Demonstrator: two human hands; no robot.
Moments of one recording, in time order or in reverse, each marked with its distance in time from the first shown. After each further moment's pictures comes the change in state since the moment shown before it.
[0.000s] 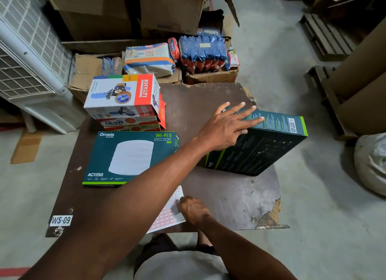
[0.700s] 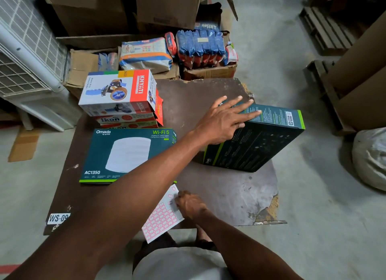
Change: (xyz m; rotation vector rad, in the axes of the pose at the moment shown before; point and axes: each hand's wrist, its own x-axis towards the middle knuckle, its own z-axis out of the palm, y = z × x) left_hand 0.007 -0.006 0.002 0.018 -0.001 -0.007; right_hand 0.005 0.003 -0.004 -0.024 -0.025 0.030
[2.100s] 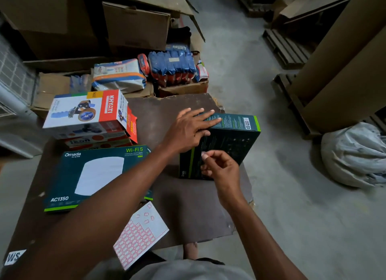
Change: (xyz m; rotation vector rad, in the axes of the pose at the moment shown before) left_hand 0.015 -0.007 0.011 -0.069 0.180 -0.032; right_hand -0.167 0.060 -0.194 1.660 1.051 0.189
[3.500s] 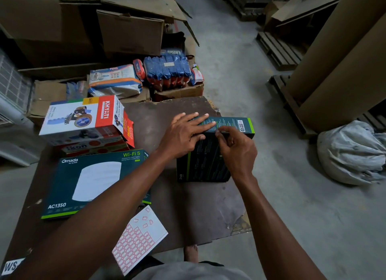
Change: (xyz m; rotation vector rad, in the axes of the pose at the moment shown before) left_hand -0.008 0.005 0.000 0.015 0.000 -0.014; right_hand 0.057 -0.032 -0.032 -0.960 0.345 -0.703
